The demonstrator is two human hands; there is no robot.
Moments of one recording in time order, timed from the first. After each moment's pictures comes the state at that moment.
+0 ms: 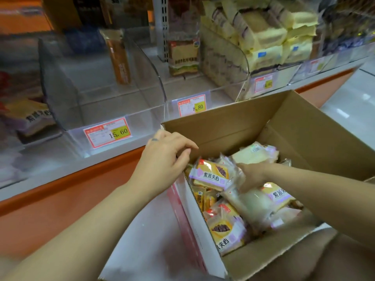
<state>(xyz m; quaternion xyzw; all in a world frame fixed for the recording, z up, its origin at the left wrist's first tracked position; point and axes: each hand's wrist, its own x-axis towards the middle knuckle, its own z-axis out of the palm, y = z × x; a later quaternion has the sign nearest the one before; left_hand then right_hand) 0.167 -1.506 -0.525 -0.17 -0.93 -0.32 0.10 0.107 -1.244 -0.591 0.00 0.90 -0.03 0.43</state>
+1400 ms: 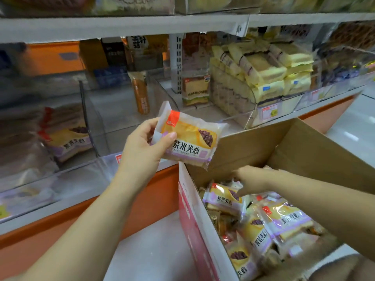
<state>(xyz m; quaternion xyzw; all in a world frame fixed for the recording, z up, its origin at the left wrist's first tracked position) 0.161 -1.551 -0.461 -0.03 -0.73 -0.68 0.12 0.097 -1.292 -0.538 -0.19 0.94 0.02 0.28</state>
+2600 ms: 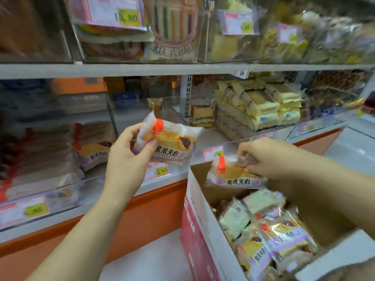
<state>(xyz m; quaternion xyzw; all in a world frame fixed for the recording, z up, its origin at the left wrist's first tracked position) 0.201 -1.599 -0.428 -0.02 -0.75 -0.59 0.29 0.160 -1.334 -0.370 -0.22 0.97 0.07 0.04</state>
